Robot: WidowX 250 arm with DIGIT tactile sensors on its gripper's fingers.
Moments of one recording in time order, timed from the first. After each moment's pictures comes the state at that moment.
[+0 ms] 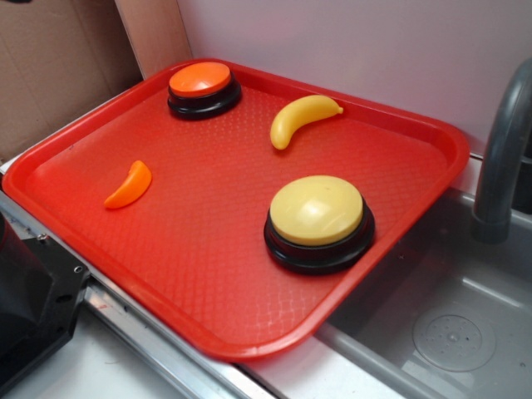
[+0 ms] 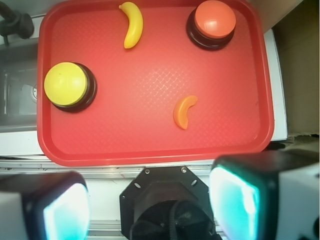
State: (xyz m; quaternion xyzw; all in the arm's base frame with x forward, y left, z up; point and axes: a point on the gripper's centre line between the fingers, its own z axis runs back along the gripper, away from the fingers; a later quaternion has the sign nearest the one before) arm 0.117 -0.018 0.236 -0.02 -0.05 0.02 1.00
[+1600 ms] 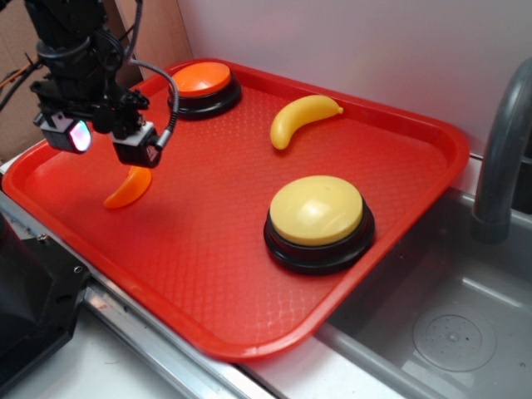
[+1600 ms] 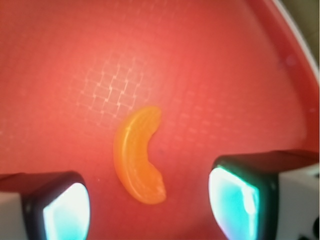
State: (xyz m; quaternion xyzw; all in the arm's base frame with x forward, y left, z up) arm 0.166 0.045 0.053 0.05 -0.04 0.23 0.97
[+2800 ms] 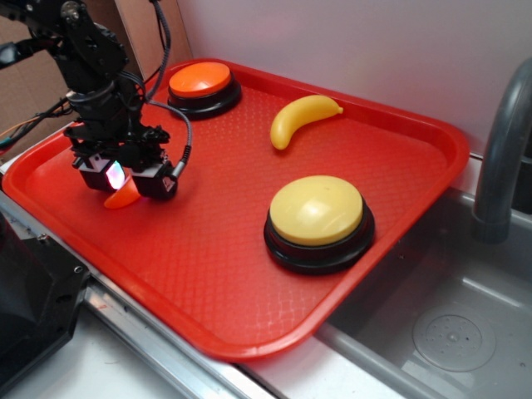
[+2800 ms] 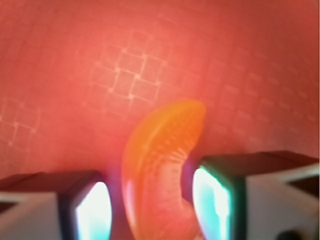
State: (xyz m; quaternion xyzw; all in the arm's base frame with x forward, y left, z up) arm 0.171 0.047 0.016 0.00 -0.03 0.23 0.97
